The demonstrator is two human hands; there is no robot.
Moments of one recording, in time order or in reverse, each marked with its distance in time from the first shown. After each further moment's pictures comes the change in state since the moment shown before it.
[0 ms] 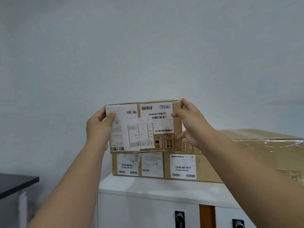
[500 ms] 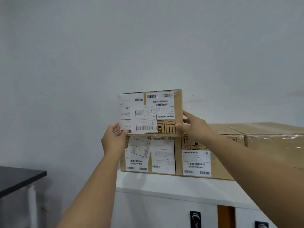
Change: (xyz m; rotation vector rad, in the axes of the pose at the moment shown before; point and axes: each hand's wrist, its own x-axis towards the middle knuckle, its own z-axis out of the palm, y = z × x) left_hand 0.017 -0.092 -0.008 0.361 0.035 -0.062; right_hand 0.066 0.072 -0.010 -0.933 -0.043 -0.067
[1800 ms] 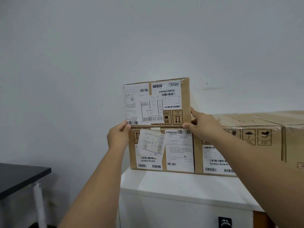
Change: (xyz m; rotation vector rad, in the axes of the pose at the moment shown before) left_hand 0.072 -0.066 0.008 0.049 -0.090 -0.050; right_hand 0.062 0.022 0.071 -0.330 0.094 0.022
